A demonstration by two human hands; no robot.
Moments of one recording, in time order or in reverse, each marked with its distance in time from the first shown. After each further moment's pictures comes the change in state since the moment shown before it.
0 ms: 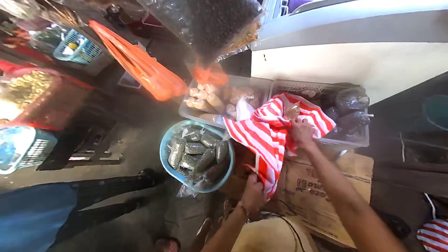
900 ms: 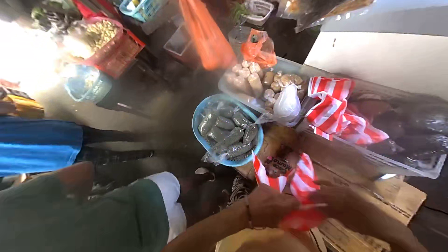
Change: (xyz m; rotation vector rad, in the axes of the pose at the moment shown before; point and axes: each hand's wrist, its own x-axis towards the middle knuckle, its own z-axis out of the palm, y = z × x) left_hand -0.070 0.024 -0.054 1.219 -0.446 0.657; right_hand -0.195 -0.053 -0.088 0.452 -0.442 -1.048
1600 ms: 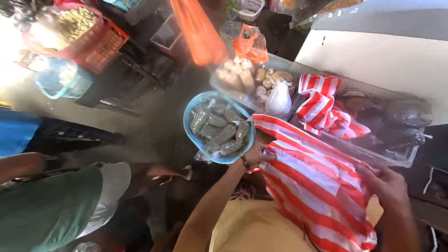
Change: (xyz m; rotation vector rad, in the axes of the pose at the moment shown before) left_hand 0.066 -0.112 0.029 -1.365 0.193 -0.529; right_hand -0.081 0.074 -0.024 -0.076 0.783 1.041
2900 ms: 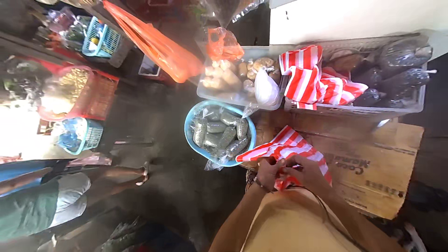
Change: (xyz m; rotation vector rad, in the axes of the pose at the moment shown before) left_hand -0.042 -0.045 0.056 -0.074 0.353 -0.190; right_hand -0.105 -0.085 0.132 0.484 -0.411 -0.209
